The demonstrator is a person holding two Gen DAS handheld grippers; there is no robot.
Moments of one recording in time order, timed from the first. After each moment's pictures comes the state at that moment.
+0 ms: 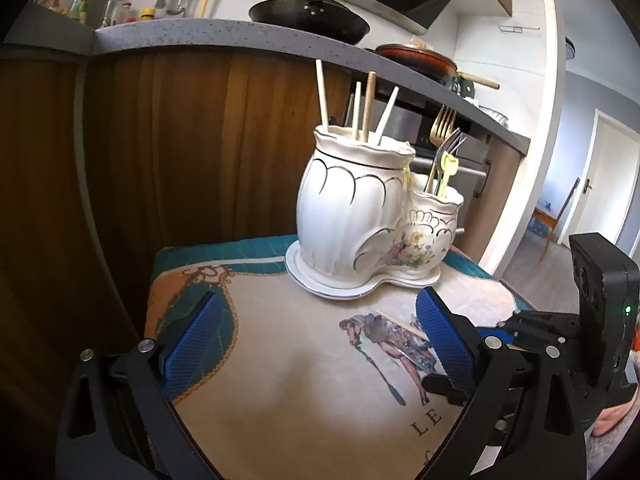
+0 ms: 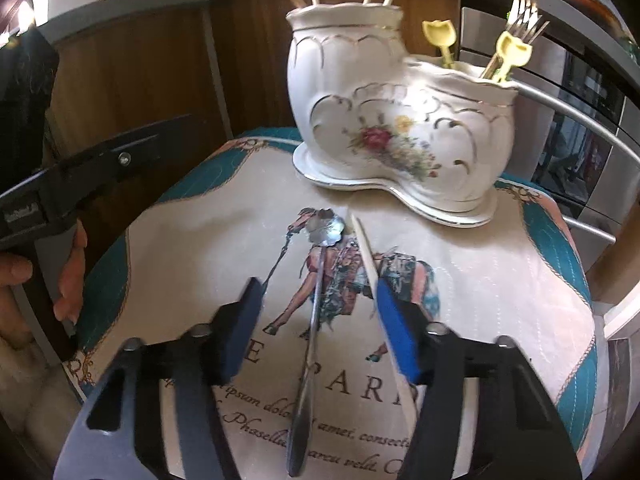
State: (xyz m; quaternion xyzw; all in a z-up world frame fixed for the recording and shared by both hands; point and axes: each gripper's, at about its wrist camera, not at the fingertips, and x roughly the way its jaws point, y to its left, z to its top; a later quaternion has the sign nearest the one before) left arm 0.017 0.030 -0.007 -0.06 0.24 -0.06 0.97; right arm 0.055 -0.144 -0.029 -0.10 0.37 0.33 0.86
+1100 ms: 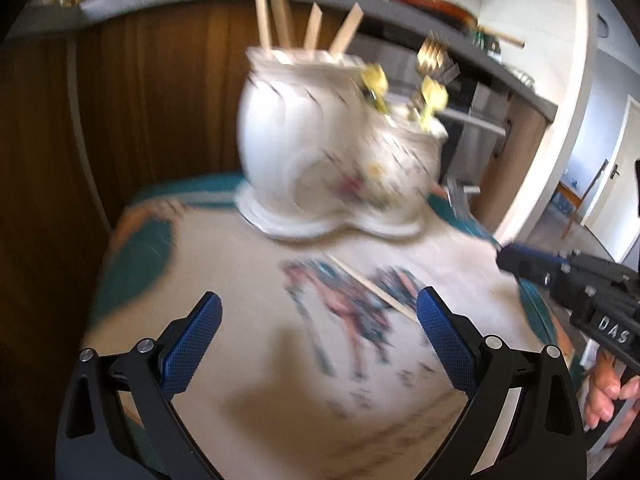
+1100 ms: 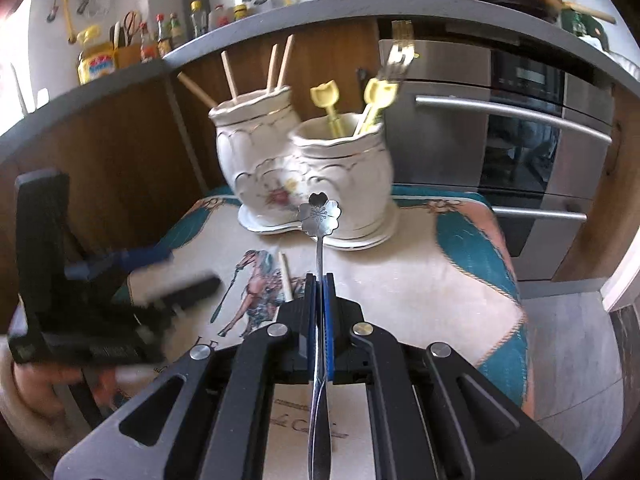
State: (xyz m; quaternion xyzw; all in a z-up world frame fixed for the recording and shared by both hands) left arm 0.033 -0.053 -0.032 -0.07 0.35 -0.02 0.93; right arm 0.060 -0.235 0.015 -0.02 0.33 0.30 0.90
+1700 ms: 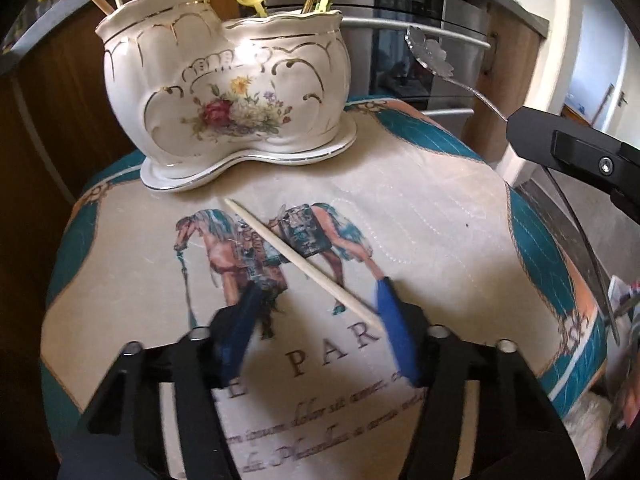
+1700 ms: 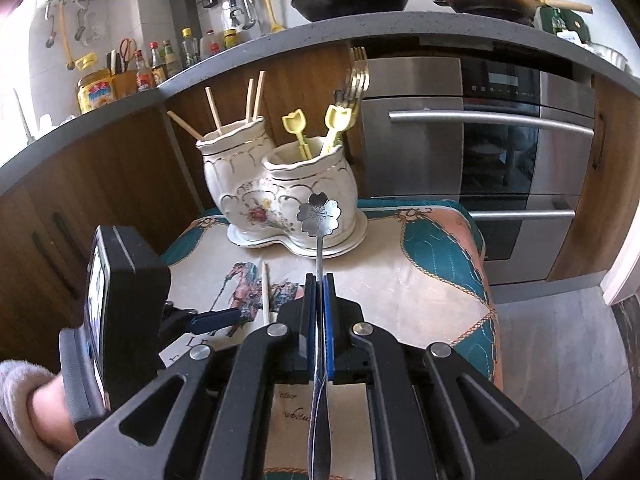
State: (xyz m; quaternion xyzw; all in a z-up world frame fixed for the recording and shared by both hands) left arm 0.056 -0.127 -0.062 0.02 0.43 -0.02 0.90; right arm 0.052 -0.270 0.022 0.01 0.31 0.30 0.90
